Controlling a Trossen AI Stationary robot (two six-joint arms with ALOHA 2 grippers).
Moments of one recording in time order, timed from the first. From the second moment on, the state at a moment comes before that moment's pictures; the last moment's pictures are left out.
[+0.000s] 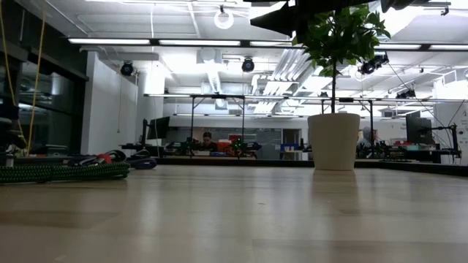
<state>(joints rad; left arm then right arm) -1.06 1.69 1.05 -0.76 -0.25 -1.07 0.14 1.37 0.80 0.51 0.36 0.13</state>
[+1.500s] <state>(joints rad) -0.88 1.60 1.13 -0.83 0.00 -0.87 0.14 1.37 0.80 0.51 0.36 0.13</state>
